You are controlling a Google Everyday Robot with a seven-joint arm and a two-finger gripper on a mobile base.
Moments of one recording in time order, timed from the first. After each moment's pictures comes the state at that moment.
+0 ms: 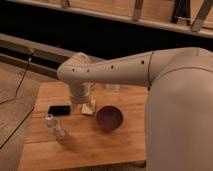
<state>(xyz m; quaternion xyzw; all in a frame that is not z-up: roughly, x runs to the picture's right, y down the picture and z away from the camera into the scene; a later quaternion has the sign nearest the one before) -0.107 0.103 0.703 -0.26 0.23 0.64 0.68</state>
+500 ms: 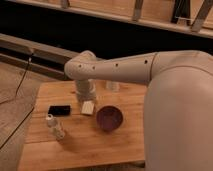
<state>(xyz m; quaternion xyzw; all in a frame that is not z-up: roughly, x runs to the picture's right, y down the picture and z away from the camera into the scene) -0.075 0.092 0.733 -0.29 0.24 0.59 0.71</state>
